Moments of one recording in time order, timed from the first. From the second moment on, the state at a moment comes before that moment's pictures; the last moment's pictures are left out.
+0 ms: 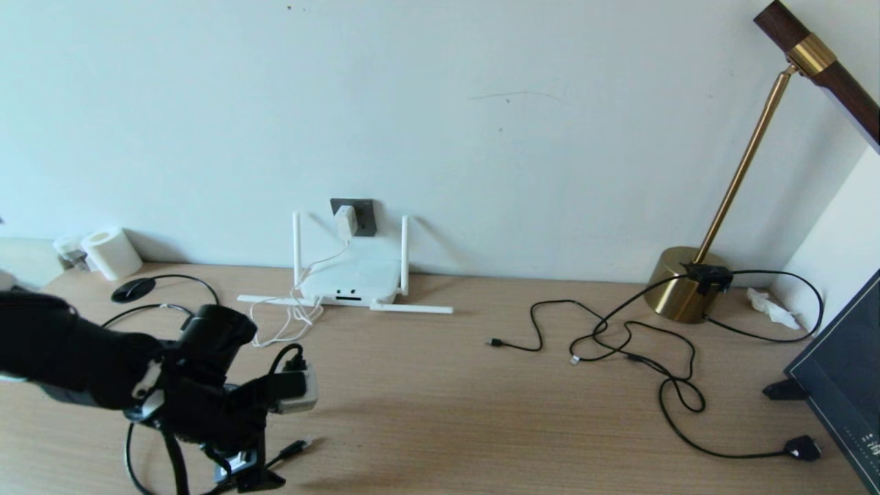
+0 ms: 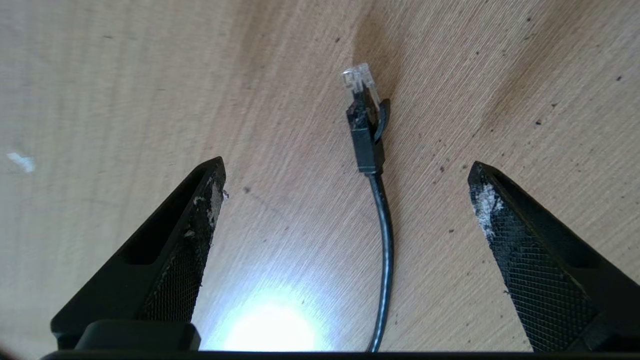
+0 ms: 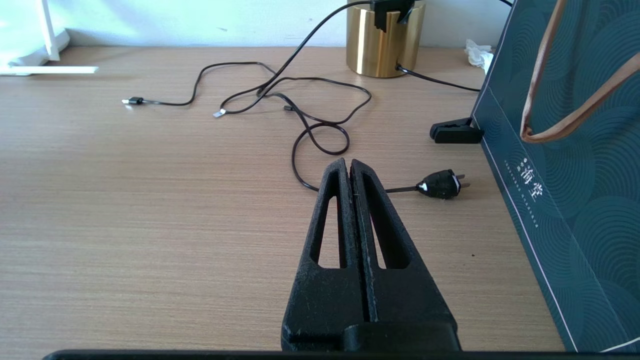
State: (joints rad) left arm -0.11 1.85 -0.77 0.11 -0.10 1.07; right arm 0.00 0.00 0.00 0.00 -0.03 0.04
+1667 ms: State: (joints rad) left arm -0.11 1.92 -0.73 0.09 -0.12 1.07; right arm 0.00 0.00 0.00 0.00 -0.03 0.04
